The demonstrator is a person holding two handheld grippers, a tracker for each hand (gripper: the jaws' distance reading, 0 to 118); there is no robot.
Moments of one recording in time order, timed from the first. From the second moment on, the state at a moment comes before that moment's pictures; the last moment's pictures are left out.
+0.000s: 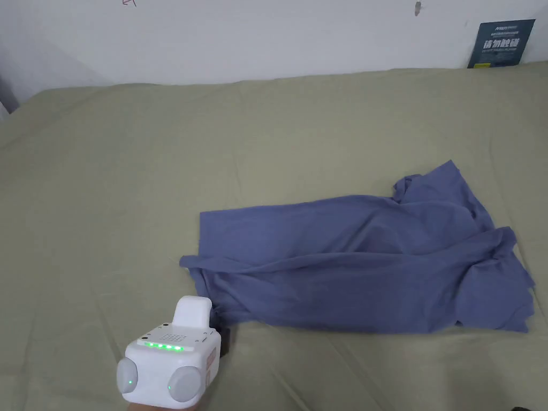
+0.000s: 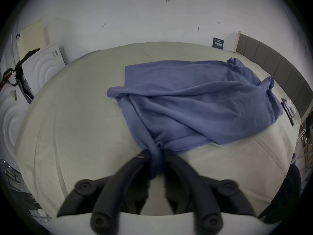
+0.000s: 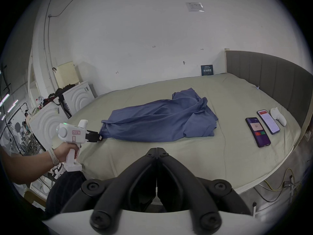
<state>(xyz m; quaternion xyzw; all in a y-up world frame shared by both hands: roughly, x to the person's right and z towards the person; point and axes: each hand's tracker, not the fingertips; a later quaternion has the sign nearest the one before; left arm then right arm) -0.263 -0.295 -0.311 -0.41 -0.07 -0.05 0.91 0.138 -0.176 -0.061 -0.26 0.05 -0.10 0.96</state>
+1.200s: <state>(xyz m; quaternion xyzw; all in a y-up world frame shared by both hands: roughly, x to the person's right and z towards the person) -0.265 -0.273 -0.301 -0.40 -0.11 0.00 0.91 0.244 -0.289 -0.284 -0.42 0.01 0.04 0.91</state>
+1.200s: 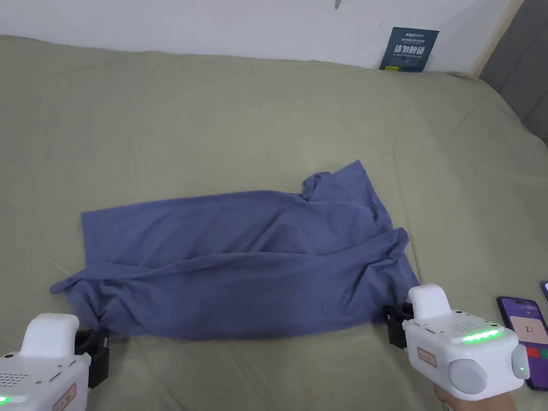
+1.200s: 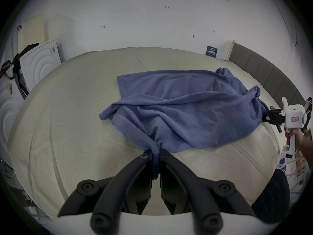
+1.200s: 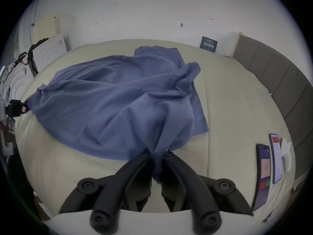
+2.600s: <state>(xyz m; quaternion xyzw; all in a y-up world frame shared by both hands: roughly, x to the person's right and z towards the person) -0.330 -0.106 -0.045 0.01 -0.01 0.01 1.00 0.143 -0.098 0.000 -0.05 -0.03 0.01 1.00</state>
